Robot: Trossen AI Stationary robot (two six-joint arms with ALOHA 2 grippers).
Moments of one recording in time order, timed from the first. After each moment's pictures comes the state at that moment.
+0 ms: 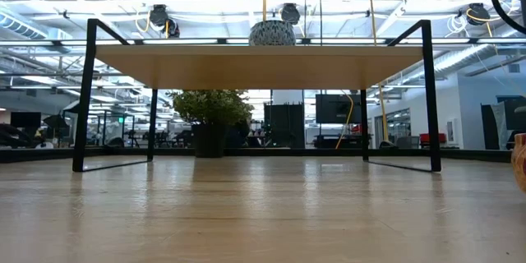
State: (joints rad) left arm -0.64 1.87 1.77 -0.53 -0.90 -1.20; right arm 0.50 0.12 0.23 -0.65 -0.78 1.86
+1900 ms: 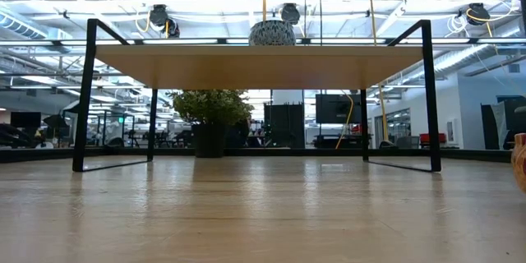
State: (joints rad) left arm -0.67 1.90 1.77 -0.37 -0.94 -1.04; right arm 0.75 0.55 0.23 -0.26 -0.63 1.90
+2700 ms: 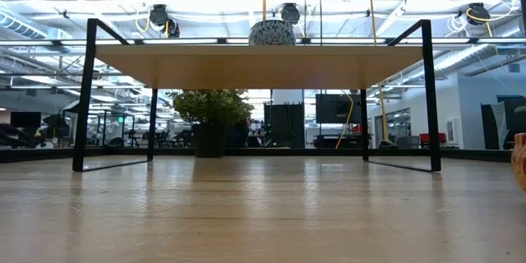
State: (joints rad) left arm -0.58 1.89 1.77 -0.05 -0.75 -0.69; right arm 0.69 0.79 0.36 0.26 -0.58 1.91
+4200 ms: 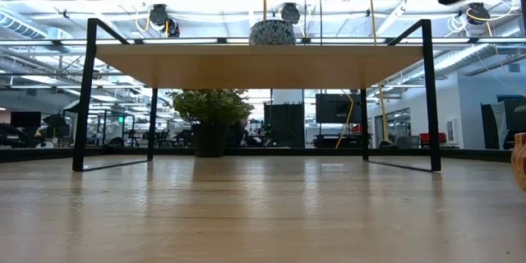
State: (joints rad) left arm -0.39 2.02 2.18 -0.87 -0.21 0.13; right arm 0.36 1.11 0.64 0.34 -0.21 1.61
